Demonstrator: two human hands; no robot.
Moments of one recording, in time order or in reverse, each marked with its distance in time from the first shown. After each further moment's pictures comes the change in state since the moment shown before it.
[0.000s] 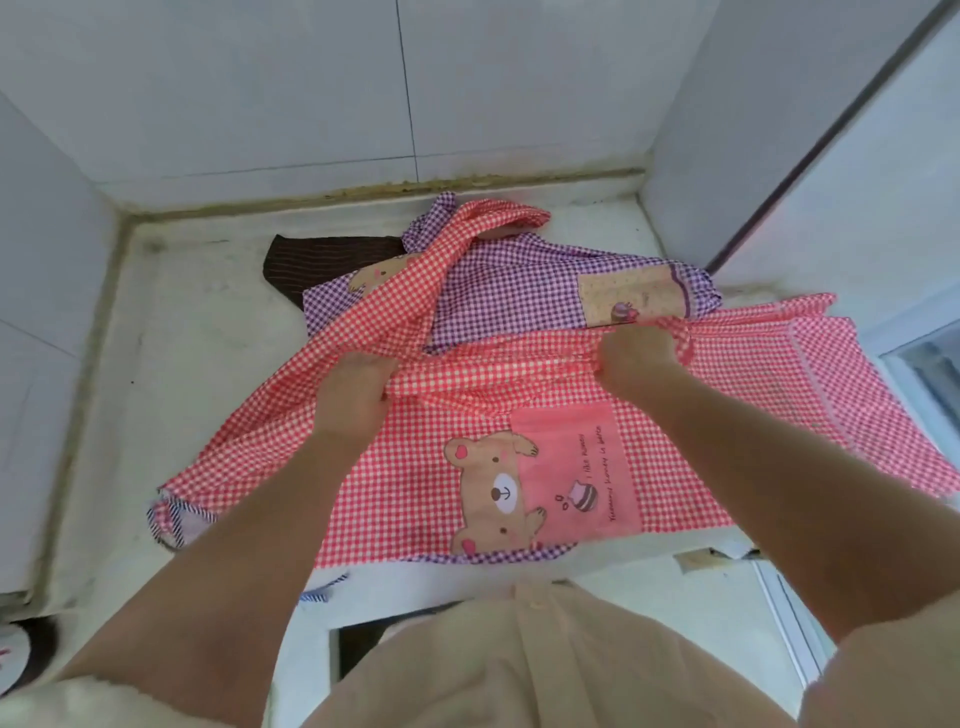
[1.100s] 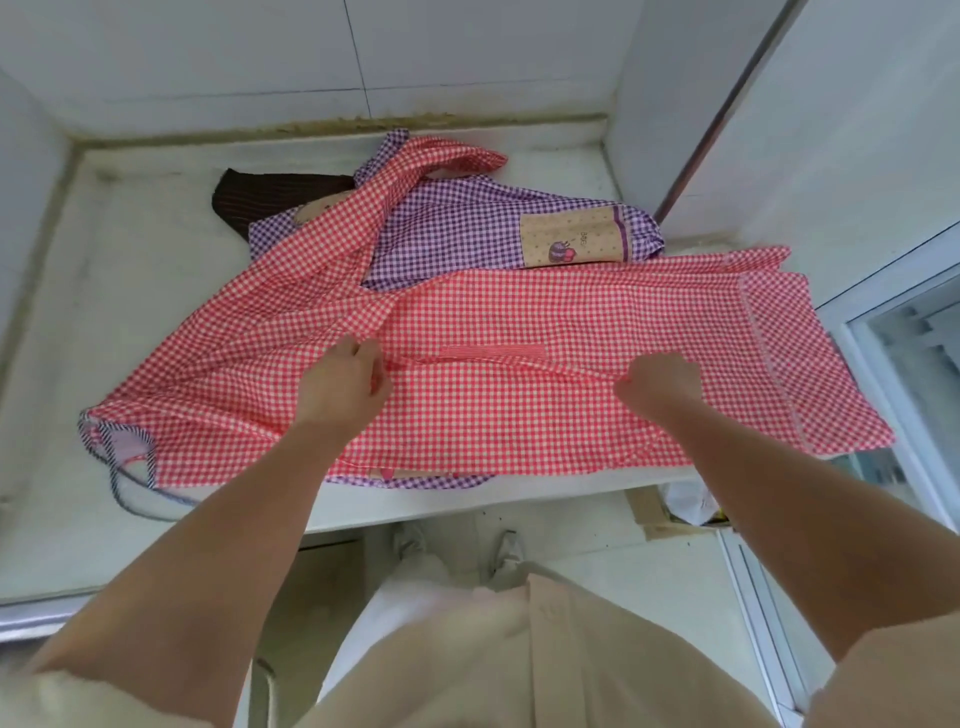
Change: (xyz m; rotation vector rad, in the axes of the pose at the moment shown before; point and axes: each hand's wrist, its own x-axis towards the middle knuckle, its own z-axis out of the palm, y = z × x) left_hand -0.068 0.092 0.029 0.038 -0.052 -0.091; right_hand -0.052 0.087 0.139 0.261 -0.046 0.130
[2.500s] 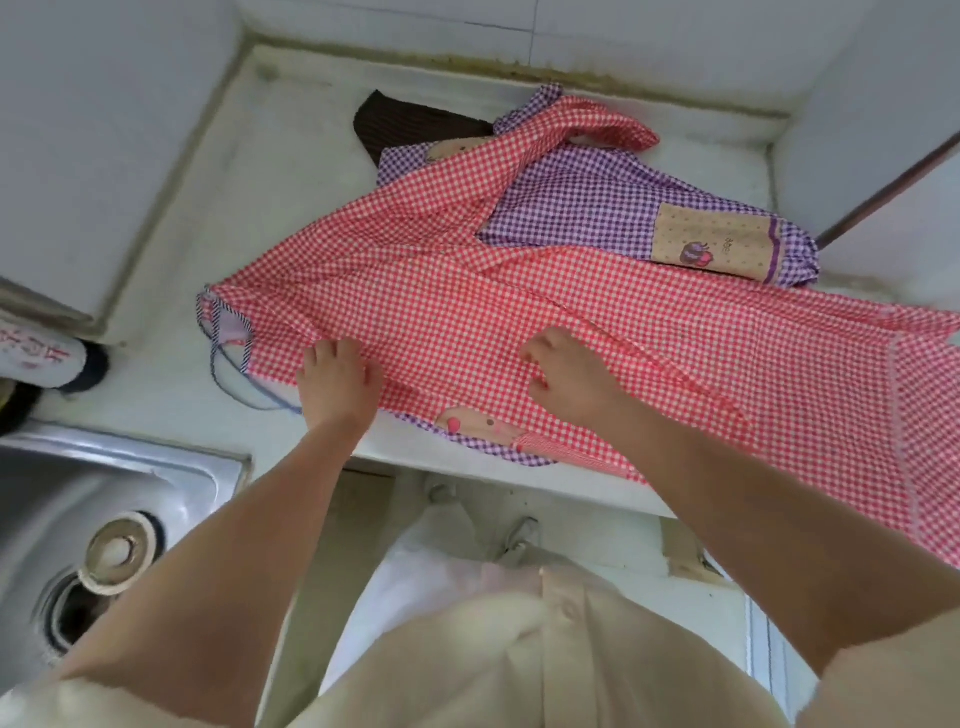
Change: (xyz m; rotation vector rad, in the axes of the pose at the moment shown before) left_hand -0.085 -0.056 0.031 -0.070 0.074 -0.663; right_hand -0.012 -0.163 0.001 0.171 0.118 -0.879
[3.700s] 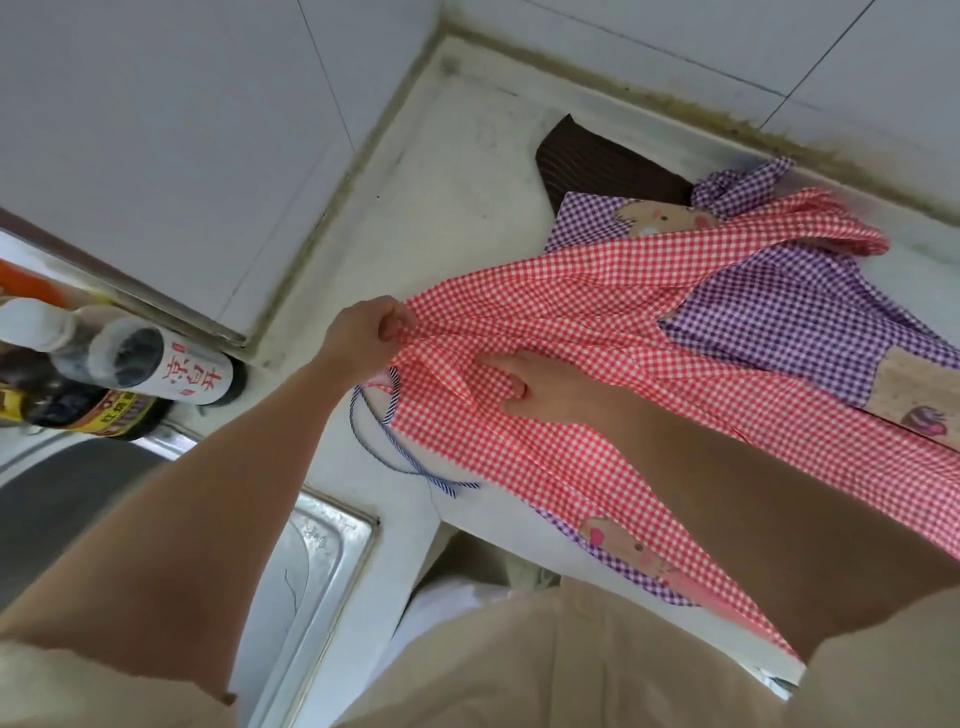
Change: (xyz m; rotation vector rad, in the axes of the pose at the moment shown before) left_hand 0.153 -0.129 -0.086 -0.345 -0.348 -0.073; right_hand 0.205 -0.145 0.003 0.143 -0.505 -0.261
